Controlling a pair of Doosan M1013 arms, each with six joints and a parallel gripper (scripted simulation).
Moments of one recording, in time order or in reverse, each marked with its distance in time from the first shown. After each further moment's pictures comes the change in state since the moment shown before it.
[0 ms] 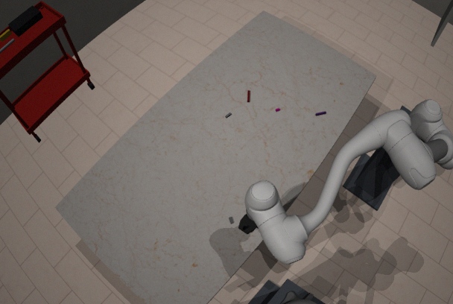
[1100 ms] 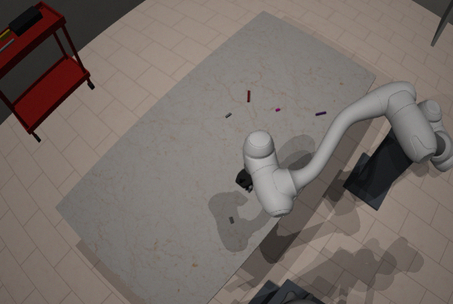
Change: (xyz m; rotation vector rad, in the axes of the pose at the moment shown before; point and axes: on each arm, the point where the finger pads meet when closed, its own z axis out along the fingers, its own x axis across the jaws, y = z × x) left arm 0.000 0.000 0.000 0.000 0.000 0.000; right arm 0.112 0.134 -0.008 0.001 0.001 0.078
